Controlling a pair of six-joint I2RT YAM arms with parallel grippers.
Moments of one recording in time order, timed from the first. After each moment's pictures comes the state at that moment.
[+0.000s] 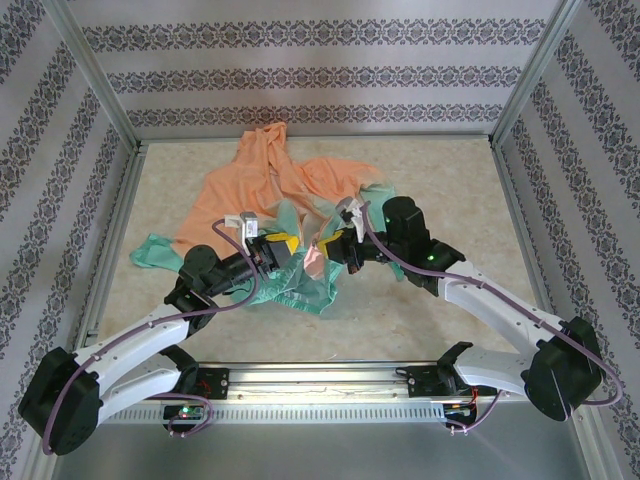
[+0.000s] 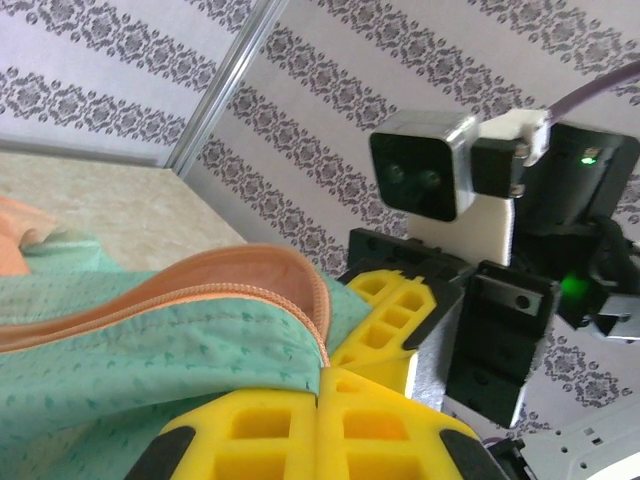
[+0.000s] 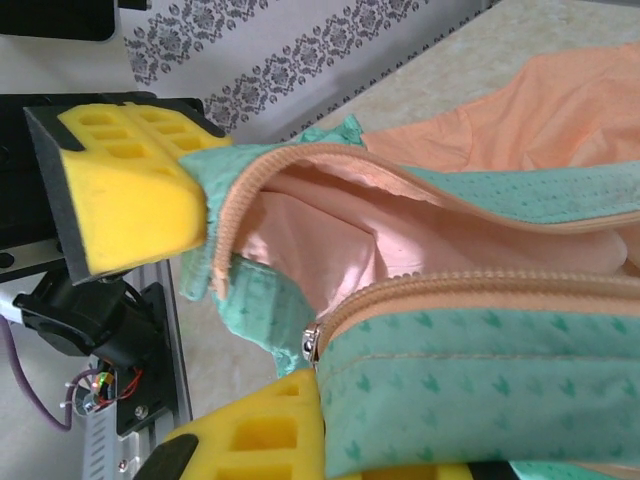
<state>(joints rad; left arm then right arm) -0.57 0.96 0.41 0.67 0.44 -0.64 0.60 1.17 0.82 -0.07 -0.67 0.18</state>
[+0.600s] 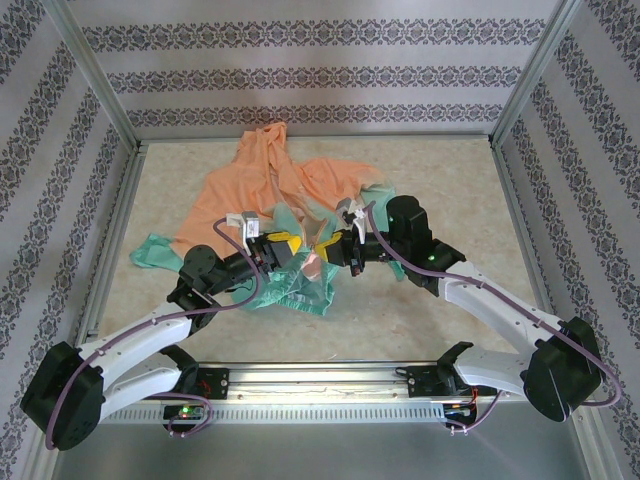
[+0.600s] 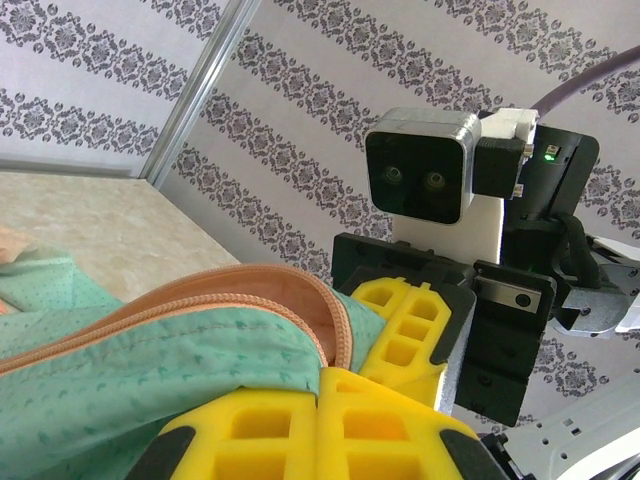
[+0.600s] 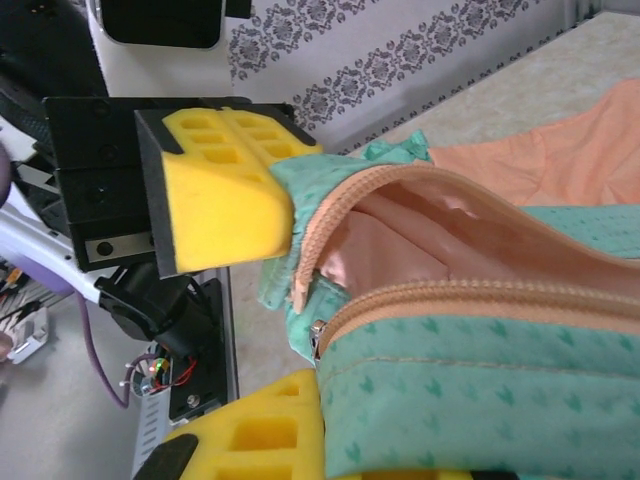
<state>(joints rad) -0.57 1.00 0.41 0.74 0.48 -0.64 0.59 1.17 0.81 0.00 -0.83 0.18</state>
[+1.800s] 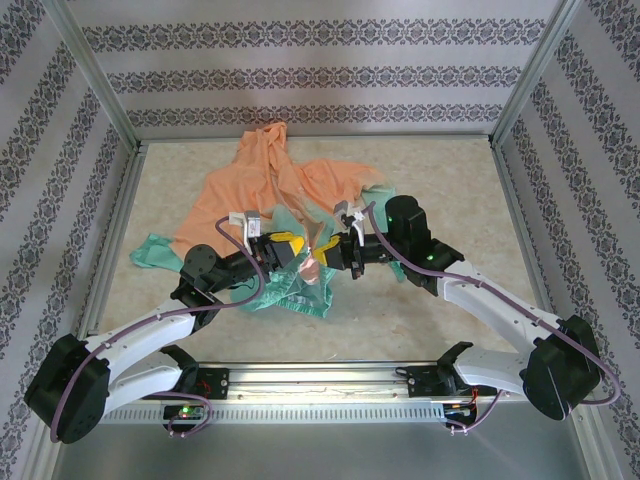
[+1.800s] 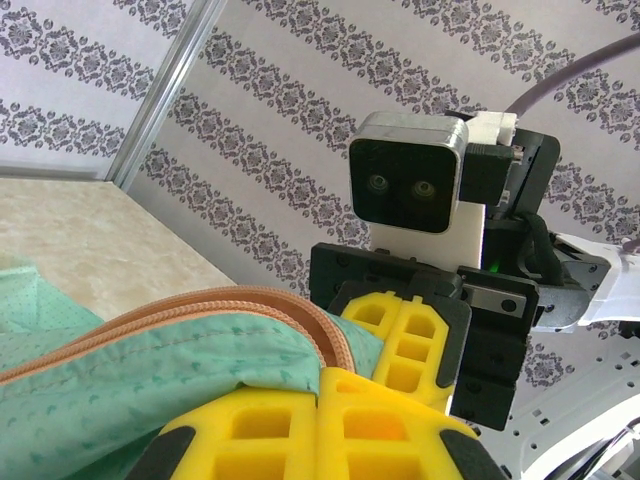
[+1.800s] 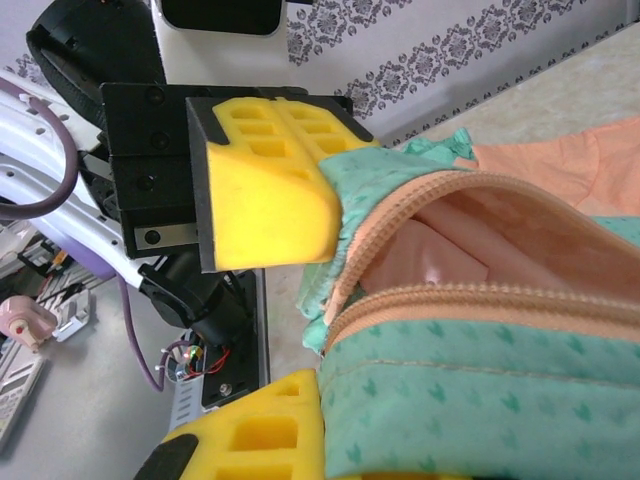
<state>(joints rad) -0.56 1.04 0.41 0.83 0.53 -0.67 0.60 1.17 0.81 0.02 -0.90 0.18</state>
